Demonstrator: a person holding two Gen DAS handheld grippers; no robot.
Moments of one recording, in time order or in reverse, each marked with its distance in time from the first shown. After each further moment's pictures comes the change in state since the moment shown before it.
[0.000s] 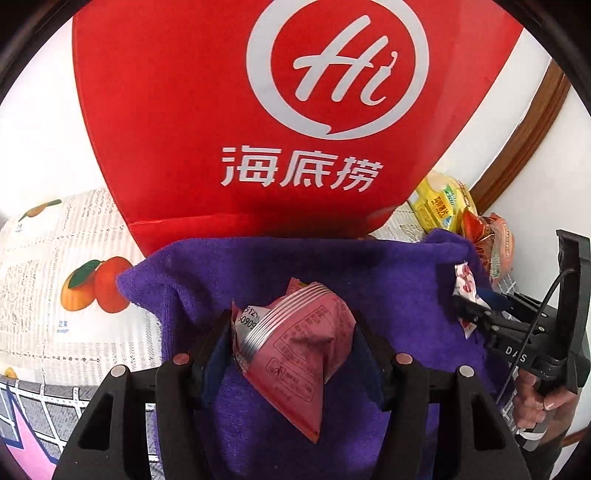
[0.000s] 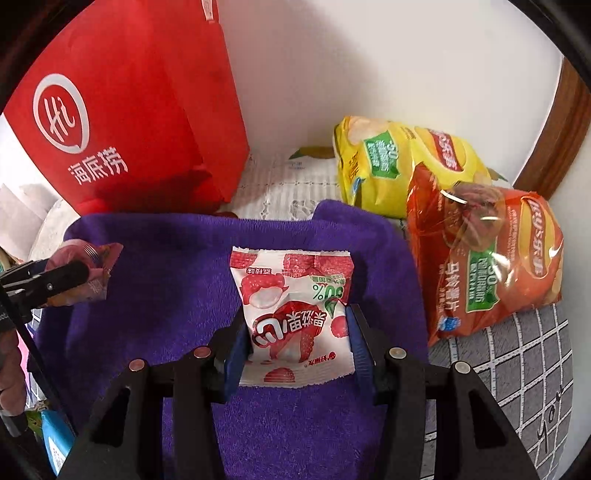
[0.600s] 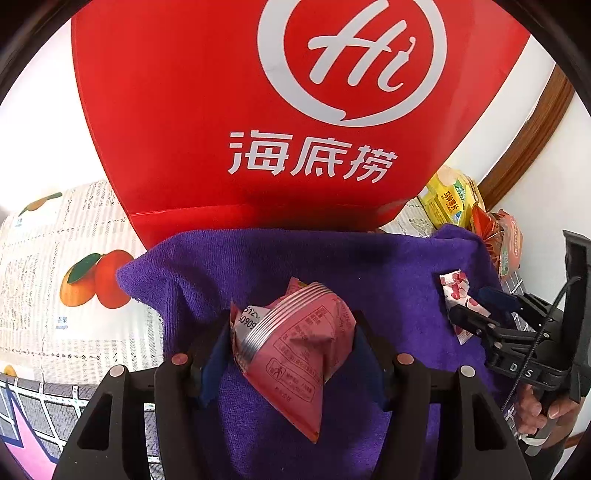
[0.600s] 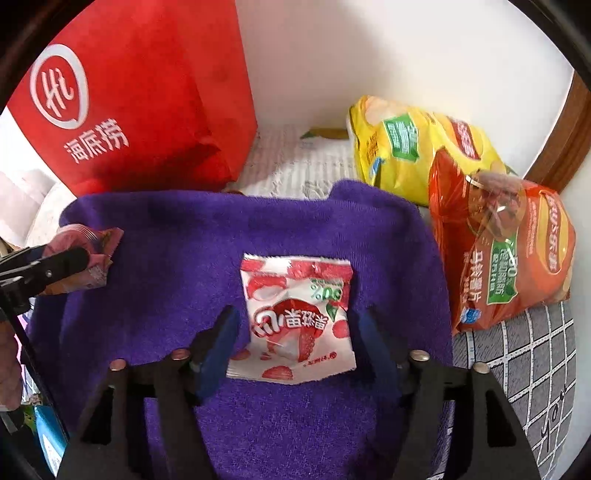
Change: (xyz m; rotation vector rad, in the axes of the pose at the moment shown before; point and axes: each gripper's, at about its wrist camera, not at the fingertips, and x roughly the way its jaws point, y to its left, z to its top) left arm 0.010 0.000 0.001 -0.008 0.025 0.008; right arm 0.020 0.015 0.006 -0.028 0.037 -0.009
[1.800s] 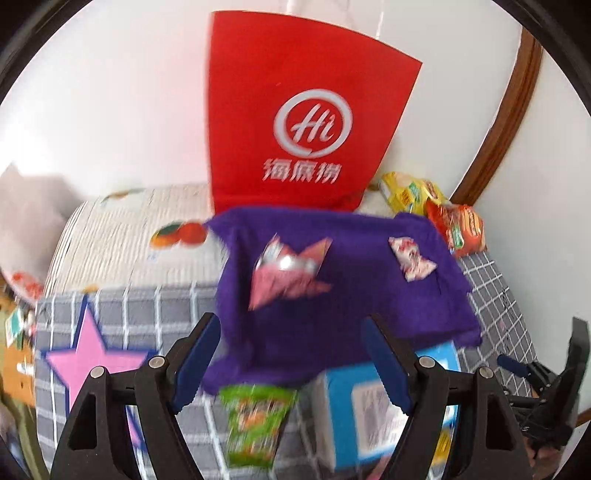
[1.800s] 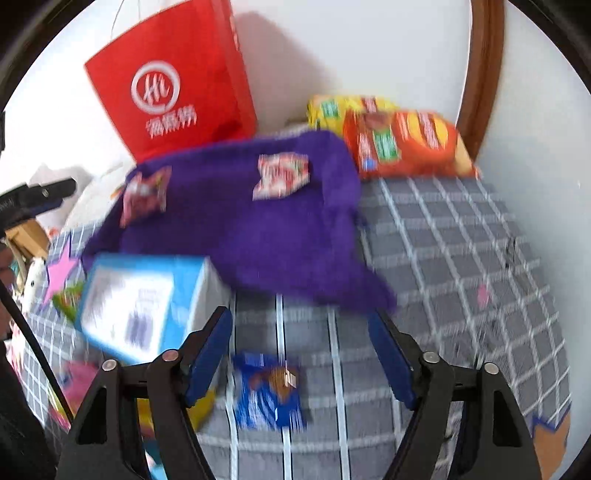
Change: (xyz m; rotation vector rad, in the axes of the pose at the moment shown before) left arm -0.151 -0.006 -0.093 -0.003 -0.118 0.072; right arm -0.136 -0.009 -0.159 0.123 -0.058 0.008
